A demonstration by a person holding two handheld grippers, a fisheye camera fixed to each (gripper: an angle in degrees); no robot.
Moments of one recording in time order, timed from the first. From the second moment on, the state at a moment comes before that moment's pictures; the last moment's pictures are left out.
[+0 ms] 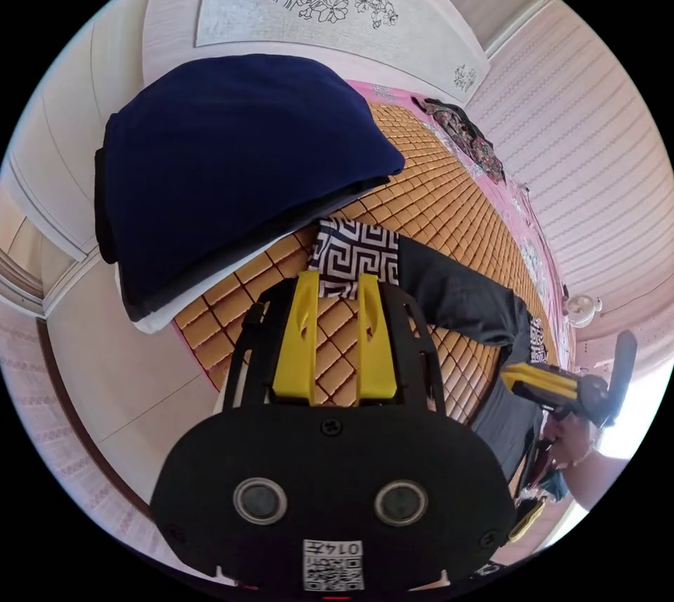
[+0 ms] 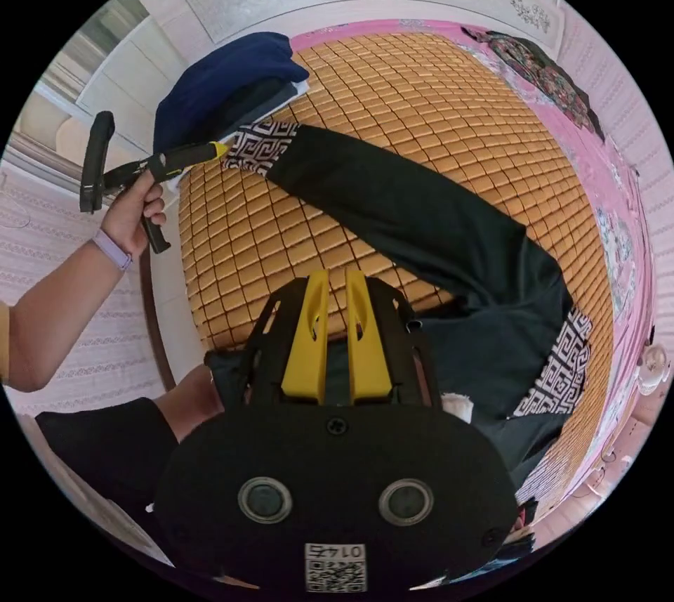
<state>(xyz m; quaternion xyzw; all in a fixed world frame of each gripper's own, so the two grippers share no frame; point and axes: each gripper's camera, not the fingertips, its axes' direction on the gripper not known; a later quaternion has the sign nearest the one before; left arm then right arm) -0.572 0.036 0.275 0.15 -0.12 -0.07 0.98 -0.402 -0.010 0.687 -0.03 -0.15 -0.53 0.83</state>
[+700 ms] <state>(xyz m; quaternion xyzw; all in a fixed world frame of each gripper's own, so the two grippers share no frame) -0.489 0.055 0.288 0.17 -0.06 0.00 0.98 -0.423 -0.020 0.664 0.00 -0.30 -0.44 0.85</state>
